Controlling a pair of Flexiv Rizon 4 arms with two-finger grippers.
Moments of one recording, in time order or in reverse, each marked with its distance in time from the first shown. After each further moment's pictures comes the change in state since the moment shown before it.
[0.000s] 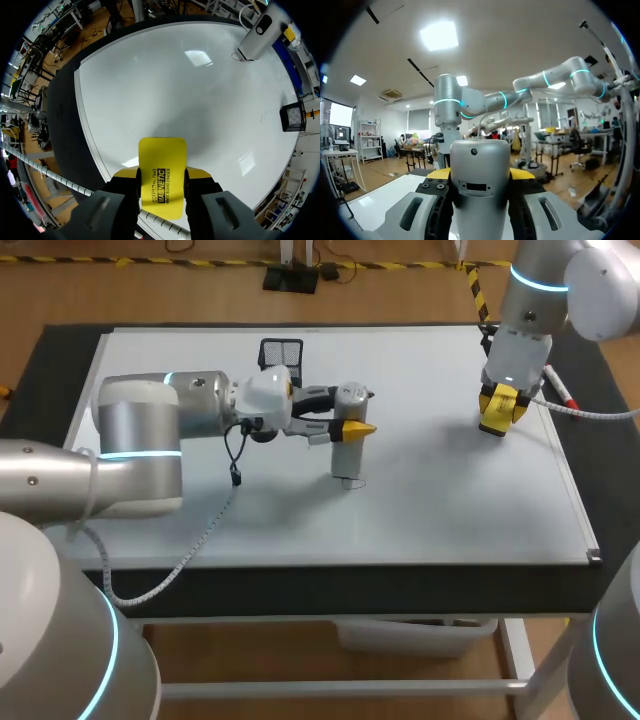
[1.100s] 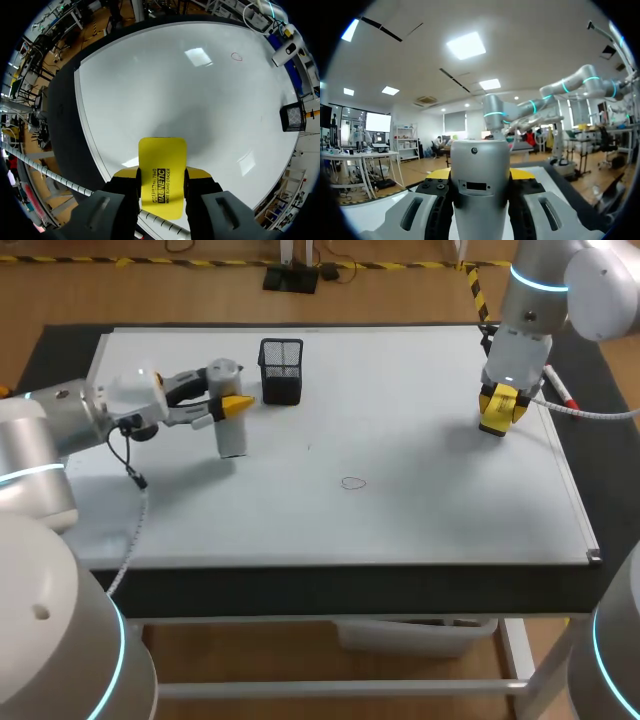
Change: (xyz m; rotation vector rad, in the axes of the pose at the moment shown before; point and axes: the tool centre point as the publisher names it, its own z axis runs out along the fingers) left arm -0.046 -0.030 -0.191 -0.009 -0.327 0.050; right arm 0.000 0.000 0.000 0.000 0.000 0.000
